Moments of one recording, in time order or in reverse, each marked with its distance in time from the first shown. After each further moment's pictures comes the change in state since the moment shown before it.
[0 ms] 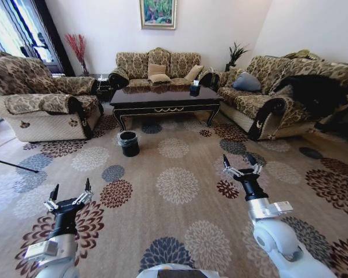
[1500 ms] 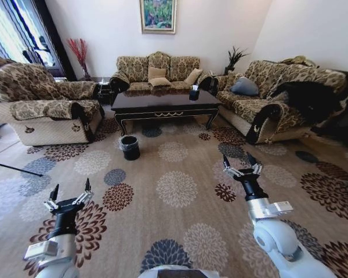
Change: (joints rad) left arm 0.000 0.000 0.000 0.000 0.000 0.000 0.000; right arm 0.000 0.000 0.000 0.000 0.000 0.000 0.000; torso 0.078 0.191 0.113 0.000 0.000
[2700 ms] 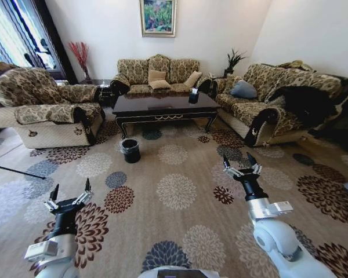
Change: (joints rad) left arm 0.000 0.000 0.000 0.000 0.000 0.000 0.000; right arm 0.000 0.000 0.000 0.000 0.000 0.000 0.000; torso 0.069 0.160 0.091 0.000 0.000
